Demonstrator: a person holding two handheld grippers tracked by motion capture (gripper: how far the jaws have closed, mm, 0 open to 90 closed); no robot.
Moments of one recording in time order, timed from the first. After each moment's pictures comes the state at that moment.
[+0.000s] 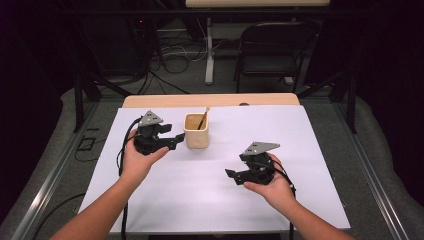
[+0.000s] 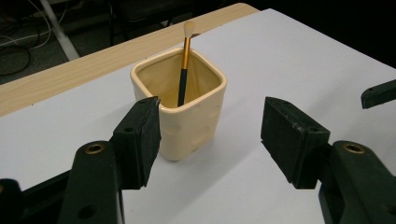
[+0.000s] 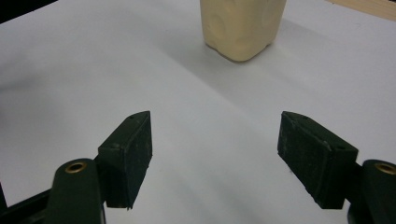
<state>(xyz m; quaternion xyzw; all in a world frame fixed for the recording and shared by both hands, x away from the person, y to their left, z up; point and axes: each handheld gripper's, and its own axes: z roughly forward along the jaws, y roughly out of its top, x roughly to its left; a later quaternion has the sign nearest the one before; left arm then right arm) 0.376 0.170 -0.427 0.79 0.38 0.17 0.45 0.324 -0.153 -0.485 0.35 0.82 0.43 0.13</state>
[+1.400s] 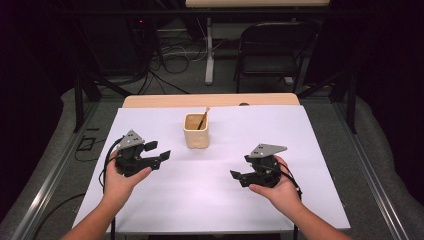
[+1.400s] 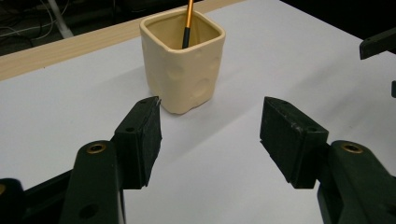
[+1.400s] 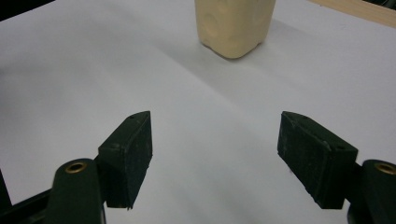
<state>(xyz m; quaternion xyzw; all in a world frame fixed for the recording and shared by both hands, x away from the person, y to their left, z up) 0.330 0.210 -0.446 0.79 0.39 0.17 0.45 0.315 -0.166 -0.481 0.35 0.82 0.43 0.14</state>
